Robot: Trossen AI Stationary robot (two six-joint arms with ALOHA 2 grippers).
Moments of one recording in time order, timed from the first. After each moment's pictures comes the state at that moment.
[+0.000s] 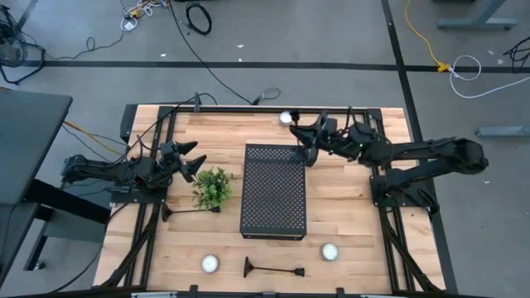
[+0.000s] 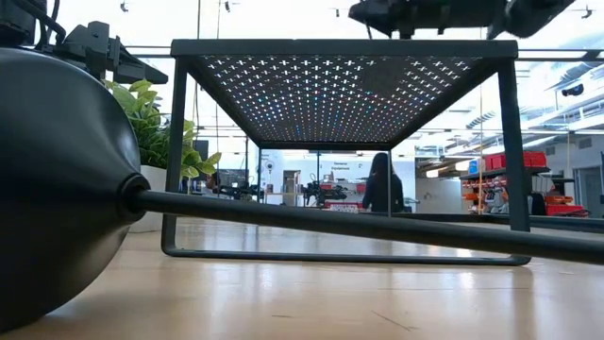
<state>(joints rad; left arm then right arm) -0.13 0.07 0.01 0.12 -0.74 -0.33 -0.15 1.21 0.69 0.72 0.10 0.09</state>
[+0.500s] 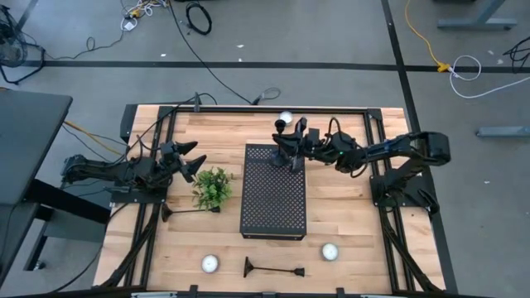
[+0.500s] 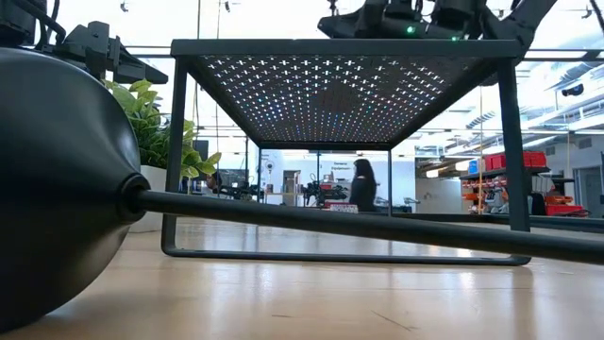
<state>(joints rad) -0.13 0.07 0.01 0.12 -0.74 -0.33 -0.15 1.58 0.68 1.25 -0.02 0.06</state>
